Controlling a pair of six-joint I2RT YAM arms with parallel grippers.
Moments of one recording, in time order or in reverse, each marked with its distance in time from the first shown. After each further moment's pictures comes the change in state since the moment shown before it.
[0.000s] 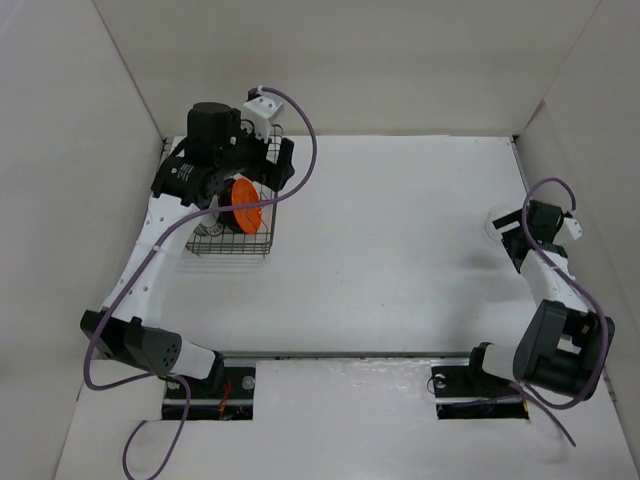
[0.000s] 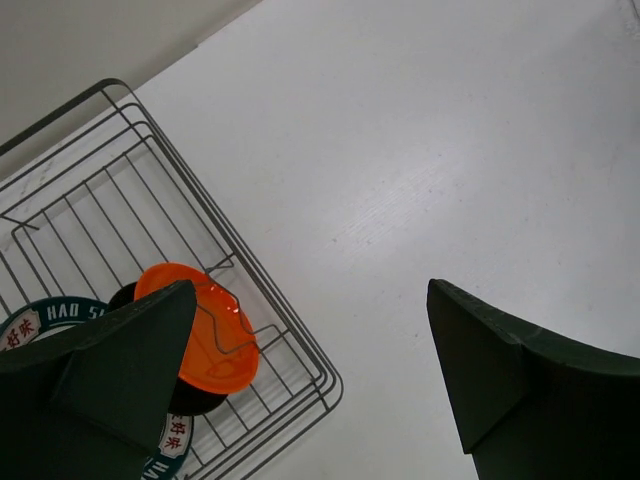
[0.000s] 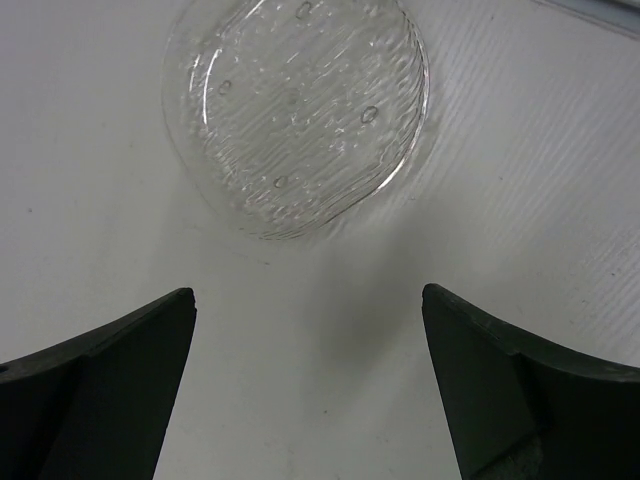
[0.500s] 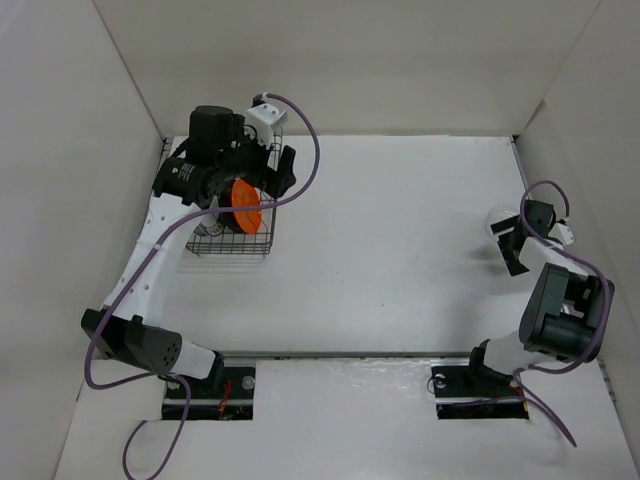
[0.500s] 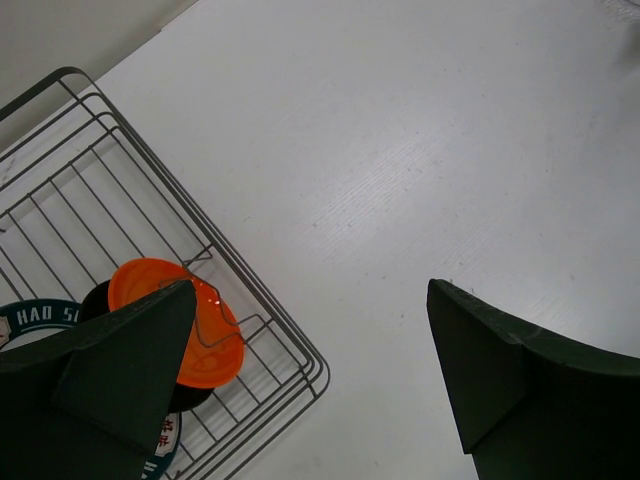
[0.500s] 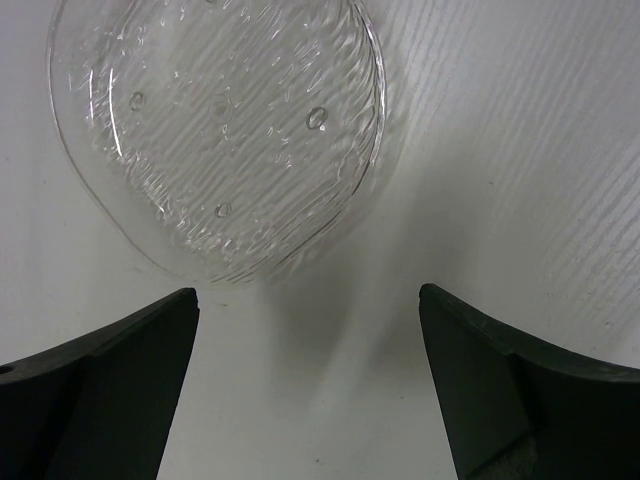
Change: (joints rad) left arm 0.000 0.006 -0.010 -0.055 0.069 0.037; right arm -0.019 0.214 0.036 0.006 0.011 0.089
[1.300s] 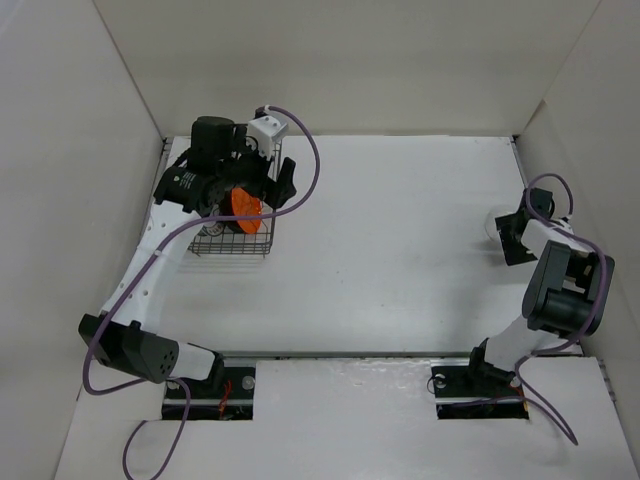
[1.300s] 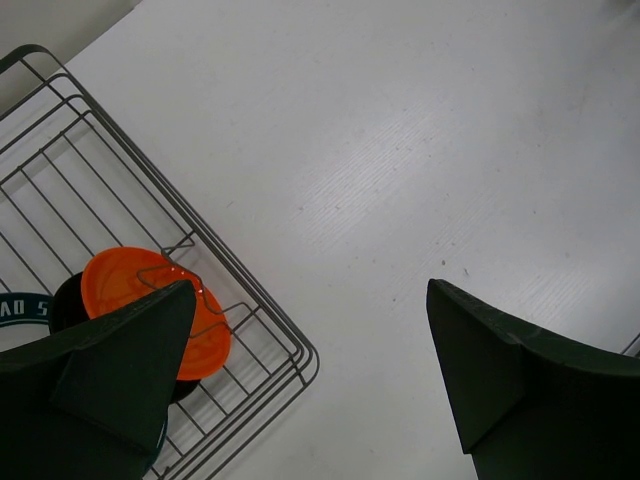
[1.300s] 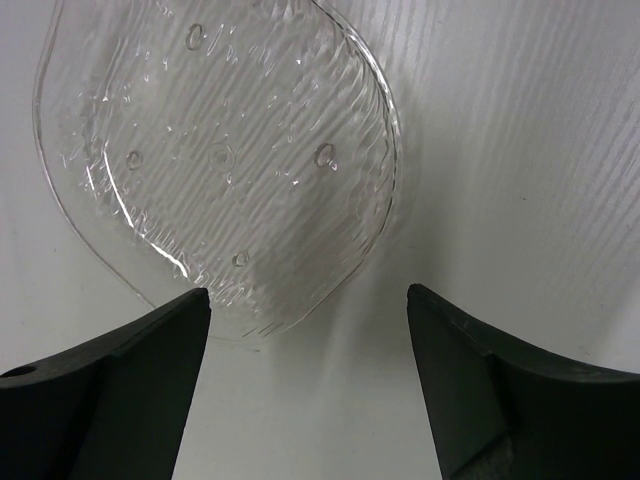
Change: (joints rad) left arm 0.000 -0.043 -0.098 0.021 0.034 0.016; right arm 0.000 0.156 0.155 -0.098 0.033 0.152
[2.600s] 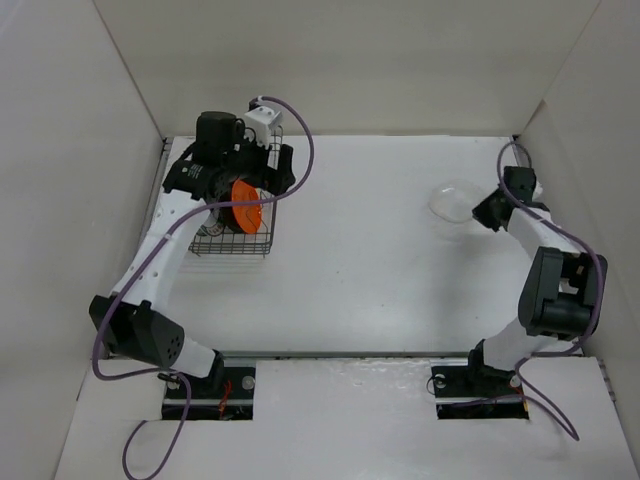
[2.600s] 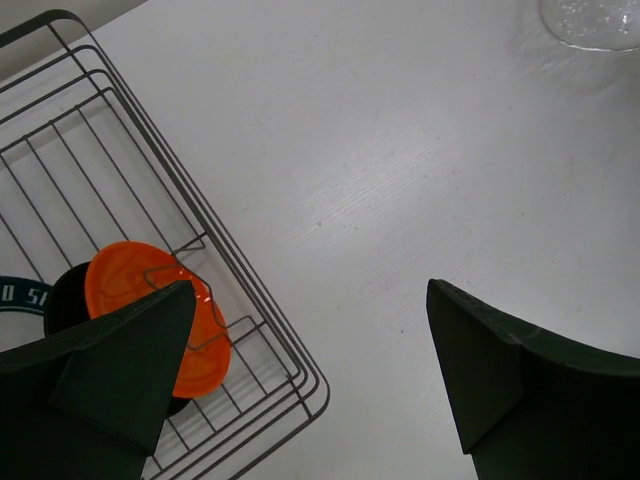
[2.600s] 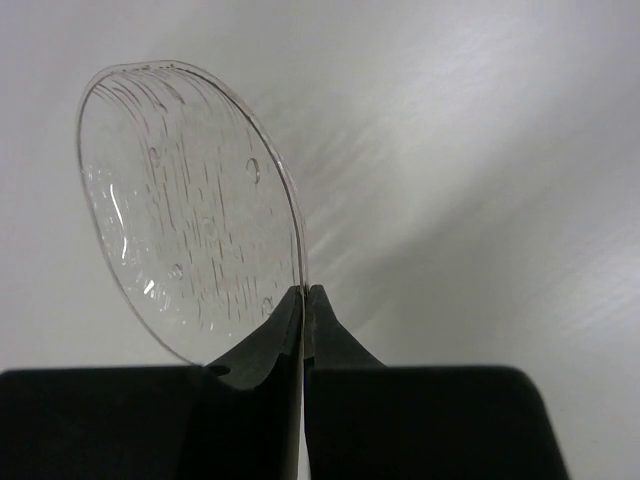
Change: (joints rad) left arm 0.035 0.048 -0.019 0.087 -0.053 -0.108; right arm 0.114 -0.005 0.119 -0.001 -0.201 -0.307
